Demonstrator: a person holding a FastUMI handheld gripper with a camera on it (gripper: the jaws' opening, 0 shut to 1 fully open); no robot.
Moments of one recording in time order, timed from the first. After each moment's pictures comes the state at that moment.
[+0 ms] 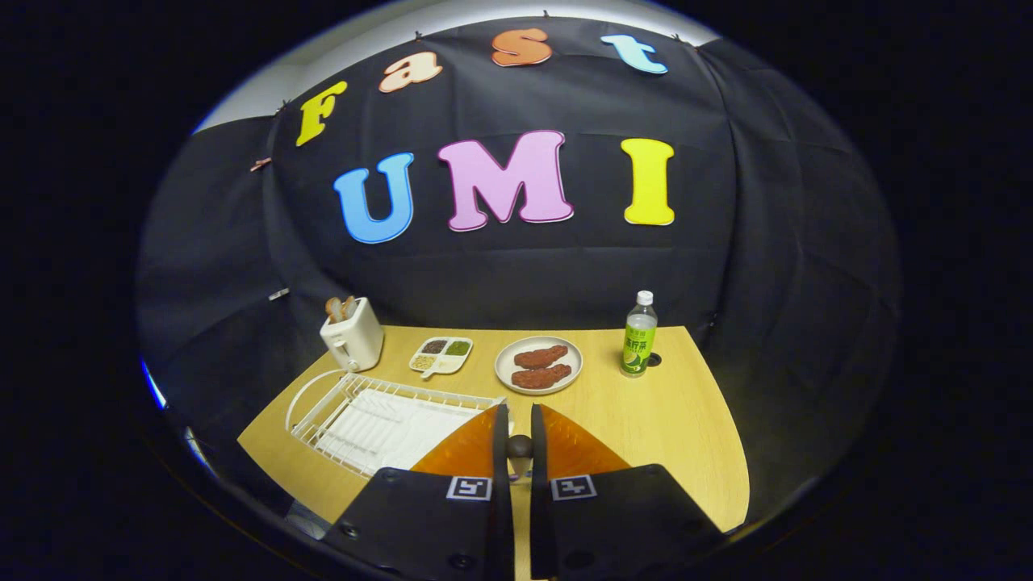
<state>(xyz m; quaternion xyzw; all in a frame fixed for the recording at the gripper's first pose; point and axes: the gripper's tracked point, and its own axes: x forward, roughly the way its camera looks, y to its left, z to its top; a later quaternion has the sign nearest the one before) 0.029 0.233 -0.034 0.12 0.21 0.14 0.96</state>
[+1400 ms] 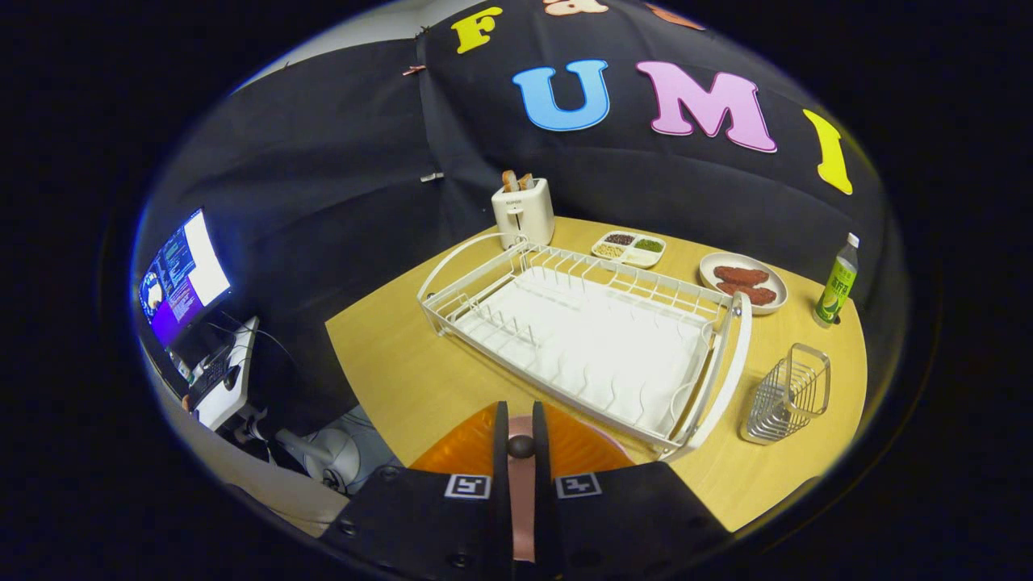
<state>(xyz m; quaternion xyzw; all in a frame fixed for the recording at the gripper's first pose) -0.097 0.449 -0.157 0.04 0.29 0.39 0.87</state>
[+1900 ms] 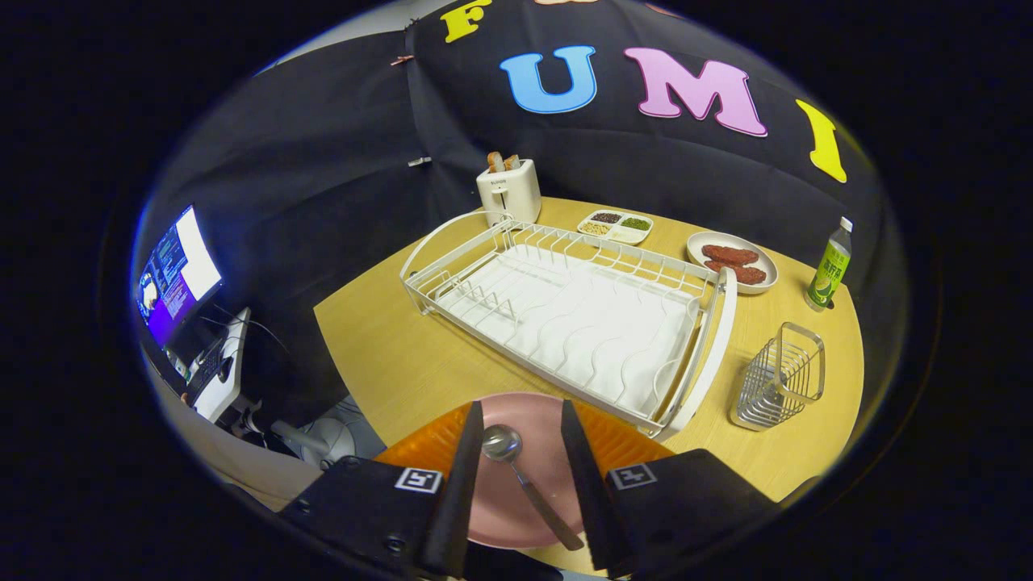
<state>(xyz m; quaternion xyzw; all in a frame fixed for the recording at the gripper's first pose) -0.091 0.438 -0.171 0.04 0.32 0.38 0.87</state>
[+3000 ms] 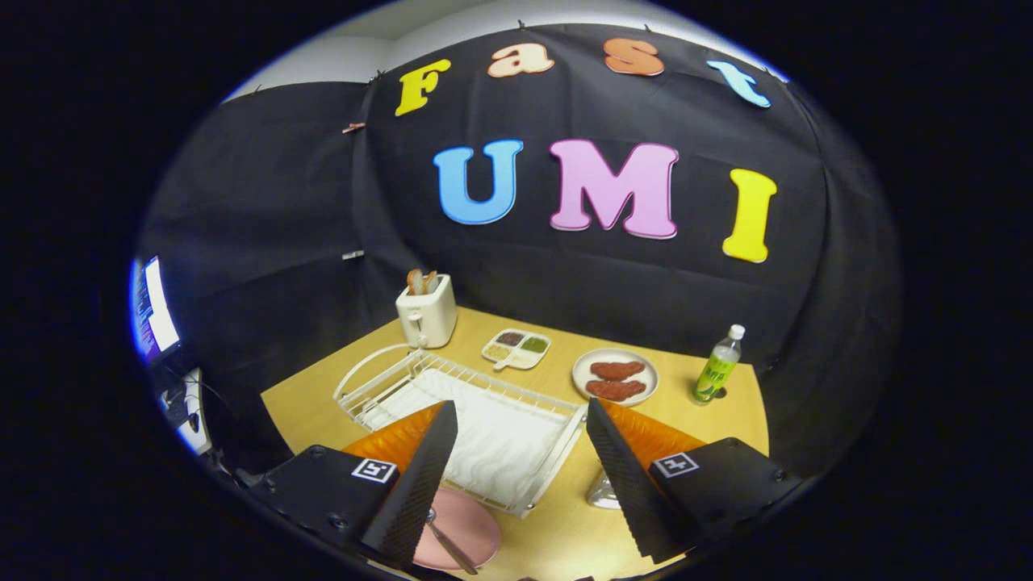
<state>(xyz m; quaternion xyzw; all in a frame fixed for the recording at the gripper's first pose) 0.024 0.306 0.000 0.05 0.16 0.24 0.96</state>
